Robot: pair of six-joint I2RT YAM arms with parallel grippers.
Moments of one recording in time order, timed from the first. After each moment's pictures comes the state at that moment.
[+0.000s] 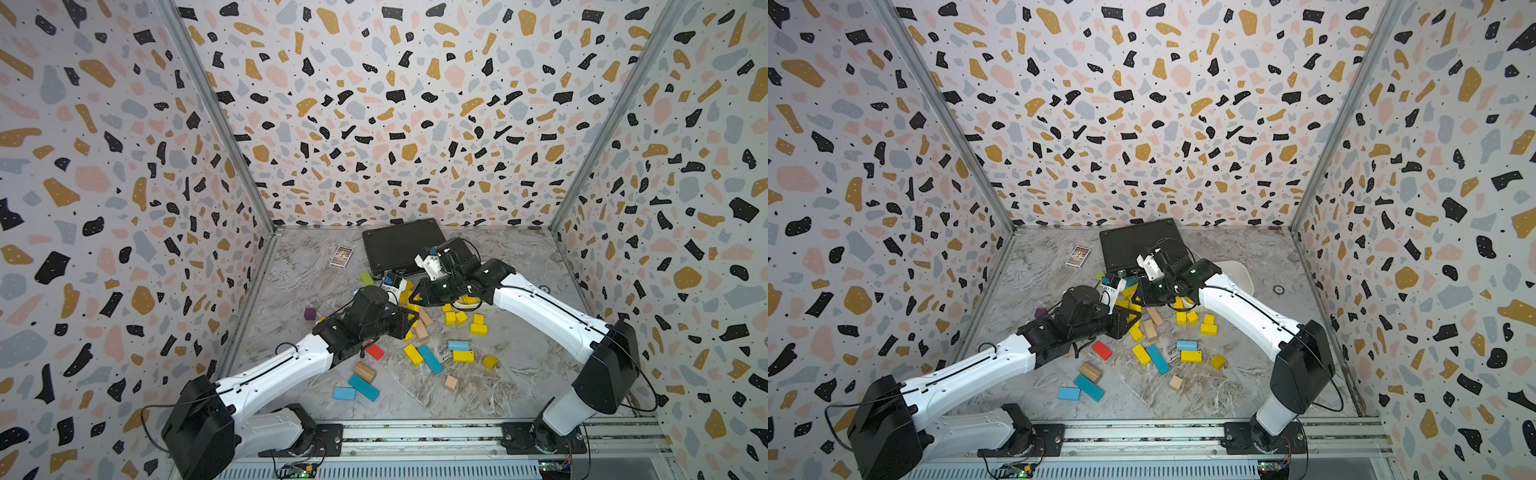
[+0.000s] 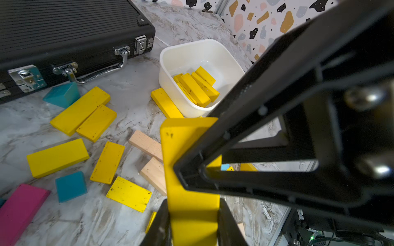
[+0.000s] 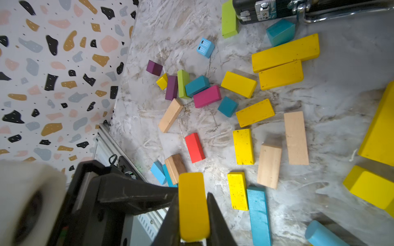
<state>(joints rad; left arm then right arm) -0.76 1.19 0.79 -0.15 0.16 -0.45 0.73 1.61 1.46 -0.73 -0.41 0.51</state>
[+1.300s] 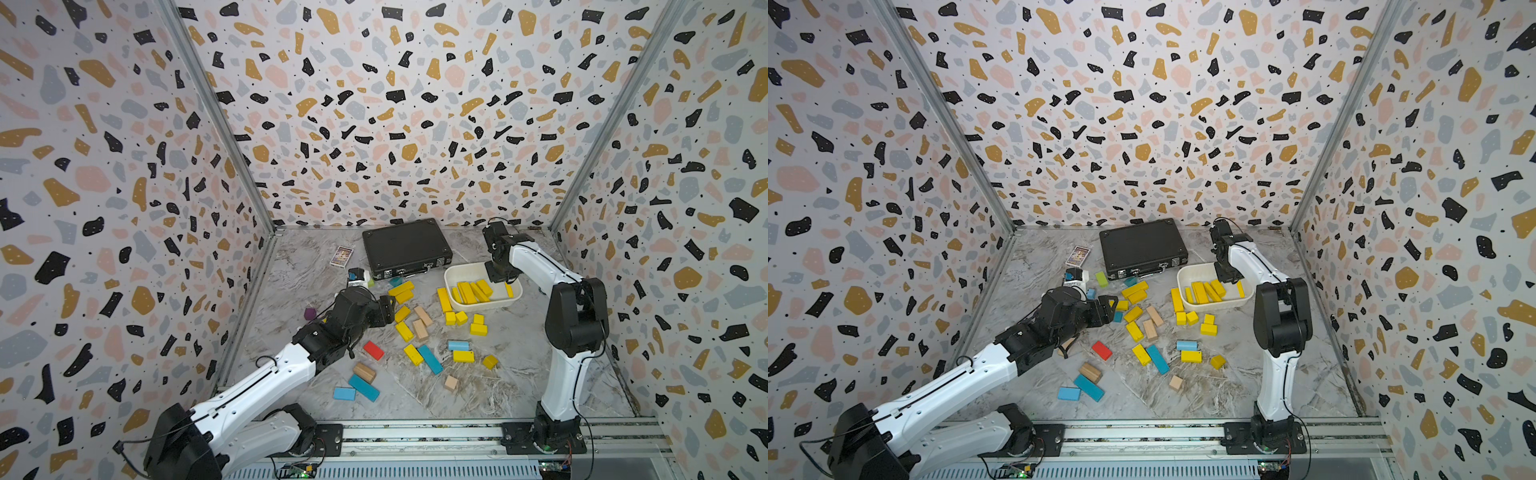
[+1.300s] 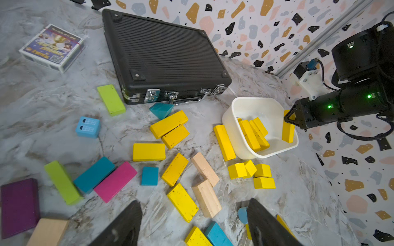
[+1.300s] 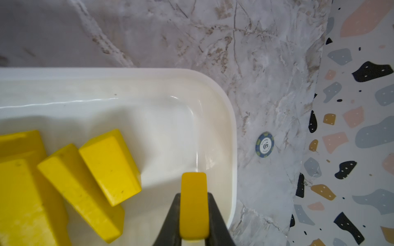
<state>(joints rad) -0.67 1.04 0.75 -0.26 -0.17 -0.65 0.23 2.01 1.65 -0.92 0.41 0.00</state>
